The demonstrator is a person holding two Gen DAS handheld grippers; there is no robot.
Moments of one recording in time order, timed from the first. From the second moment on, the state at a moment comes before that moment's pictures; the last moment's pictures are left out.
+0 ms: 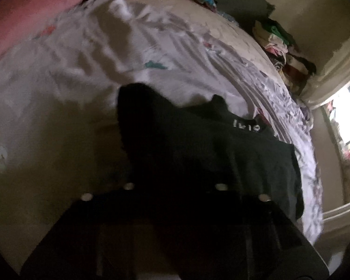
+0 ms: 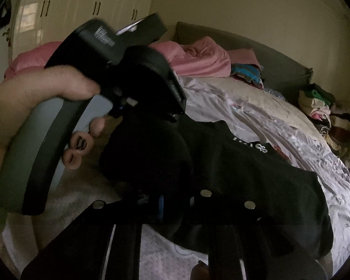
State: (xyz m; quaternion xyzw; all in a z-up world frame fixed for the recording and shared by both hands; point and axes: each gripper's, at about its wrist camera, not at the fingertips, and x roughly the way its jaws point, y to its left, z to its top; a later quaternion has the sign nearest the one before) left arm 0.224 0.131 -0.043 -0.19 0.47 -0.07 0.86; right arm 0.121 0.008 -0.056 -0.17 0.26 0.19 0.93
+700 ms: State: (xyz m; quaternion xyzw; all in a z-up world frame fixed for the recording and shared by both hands) left arm 0.205 0.038 0.035 -0.10 0.42 -0.08 0.90; right arm 0.094 -0.076 -0.013 -0.07 0.22 0.16 0.96
